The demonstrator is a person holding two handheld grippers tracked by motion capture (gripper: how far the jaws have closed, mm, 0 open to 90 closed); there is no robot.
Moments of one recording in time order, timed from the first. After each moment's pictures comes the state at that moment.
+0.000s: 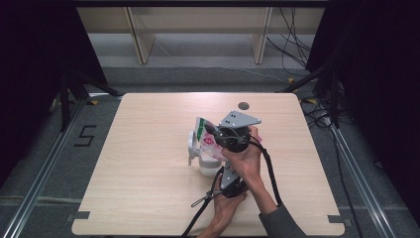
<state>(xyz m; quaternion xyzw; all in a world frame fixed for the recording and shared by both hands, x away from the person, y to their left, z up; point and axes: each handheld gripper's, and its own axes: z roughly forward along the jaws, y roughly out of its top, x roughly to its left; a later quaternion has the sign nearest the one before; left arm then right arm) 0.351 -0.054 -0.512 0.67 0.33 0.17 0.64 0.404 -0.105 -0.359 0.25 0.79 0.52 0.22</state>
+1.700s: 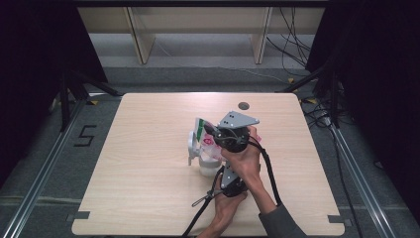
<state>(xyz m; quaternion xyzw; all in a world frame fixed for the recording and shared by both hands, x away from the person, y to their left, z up) 0.352 -0.060 -0.513 0.67 0.33 0.13 0.65 0.405 -0.102 -0.361 0.26 0.79 0.51 0.22</state>
